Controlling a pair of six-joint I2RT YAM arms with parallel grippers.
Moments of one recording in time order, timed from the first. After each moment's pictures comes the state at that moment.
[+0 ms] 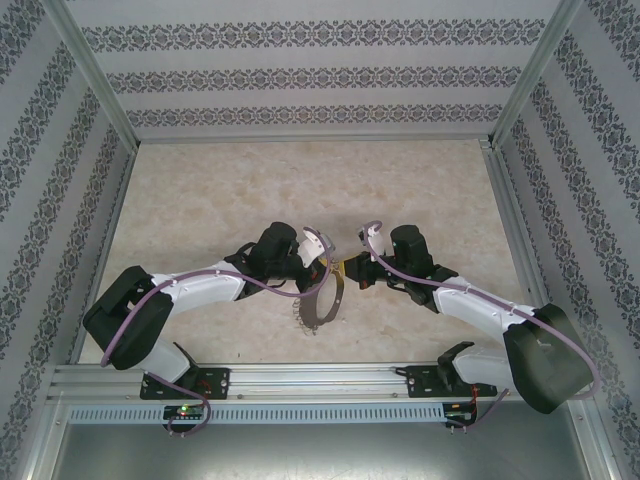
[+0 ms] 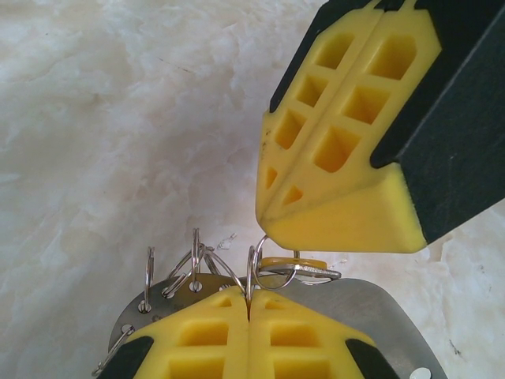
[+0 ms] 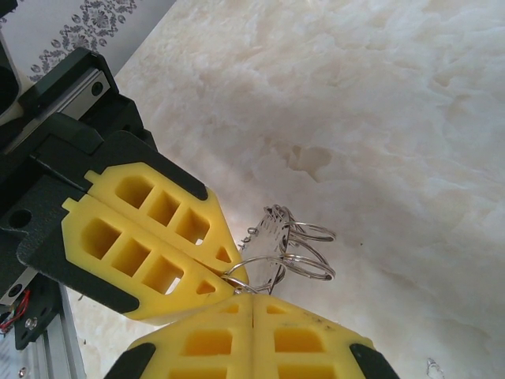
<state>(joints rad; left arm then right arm) -0.71 1.52 0.75 0.15 0.43 0.06 0.50 1.22 0.49 0.17 -0.60 0.31</state>
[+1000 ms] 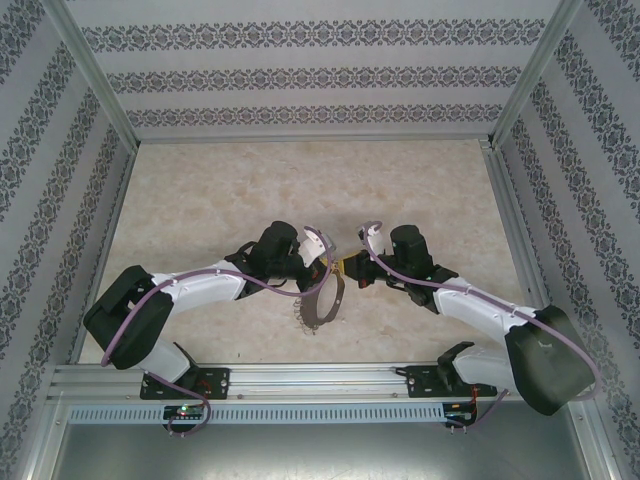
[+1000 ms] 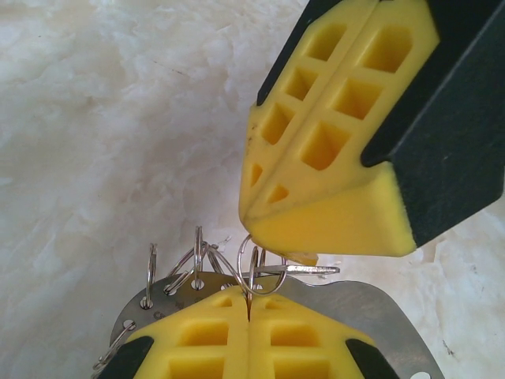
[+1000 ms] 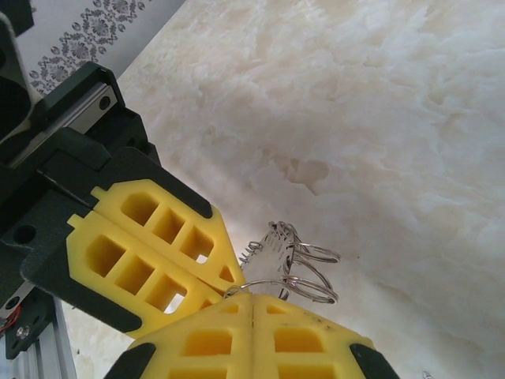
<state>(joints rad) -0.71 1.52 0.76 0.15 0.44 0.06 0.51 1.22 0.49 0.19 -0.57 0.31</state>
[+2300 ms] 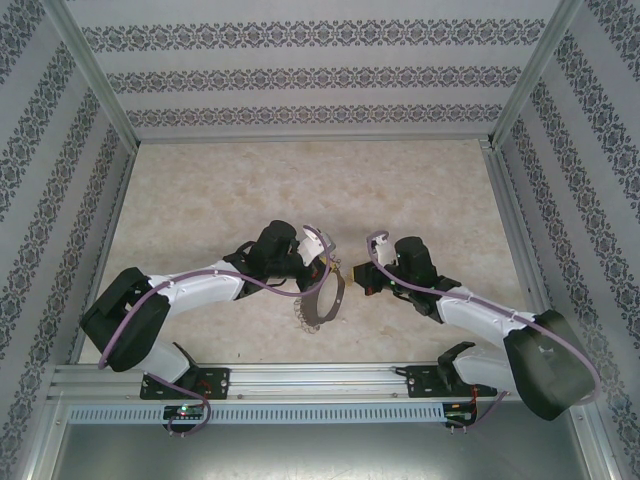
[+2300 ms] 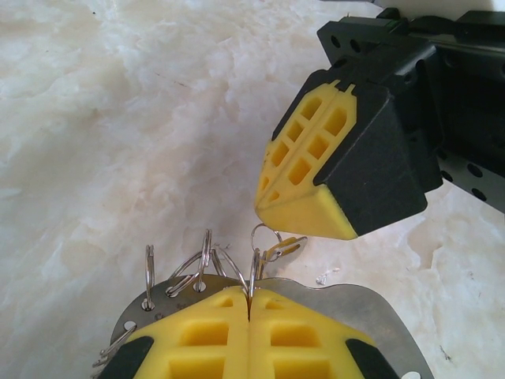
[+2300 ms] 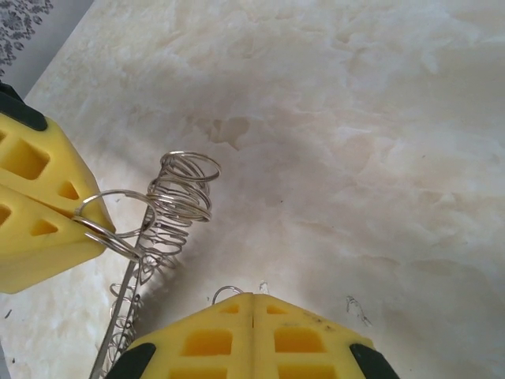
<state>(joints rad) -0.71 1.50 0.76 0.15 0.43 0.06 0.48 1.18 0.38 0.19 -0.45 0.34</state>
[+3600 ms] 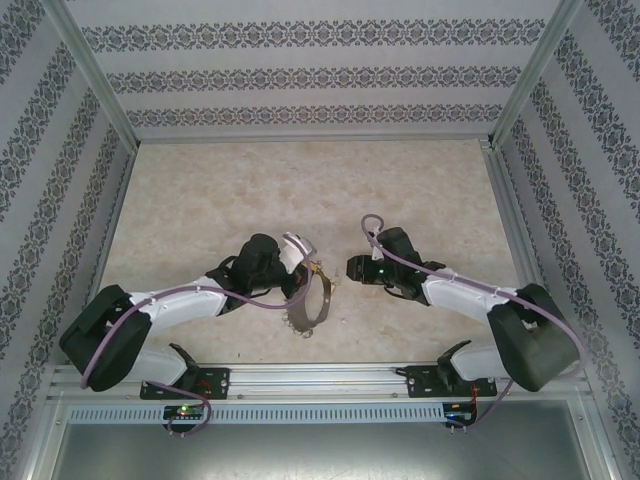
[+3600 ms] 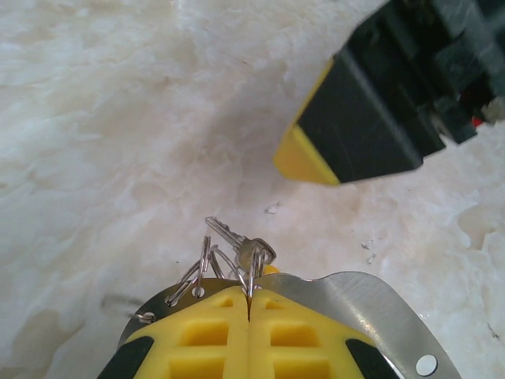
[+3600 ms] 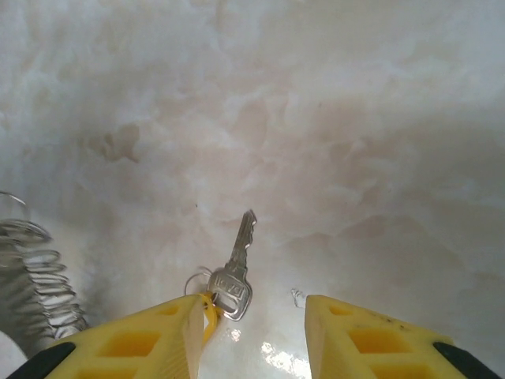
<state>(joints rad) -0.67 1.35 0.57 0.24 0.31 0.03 0.54 1.37 0.55 -0.01 -0.26 0.61</state>
